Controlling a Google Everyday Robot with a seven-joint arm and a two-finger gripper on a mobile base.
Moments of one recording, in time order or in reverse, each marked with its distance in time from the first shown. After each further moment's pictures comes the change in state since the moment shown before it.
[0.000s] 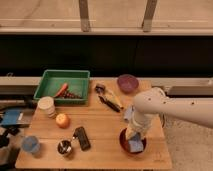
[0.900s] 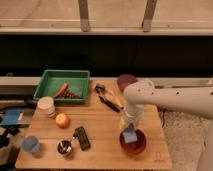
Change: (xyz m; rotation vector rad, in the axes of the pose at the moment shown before) arm -0.036 0.036 -0.005 0.011 -0.012 -0.105
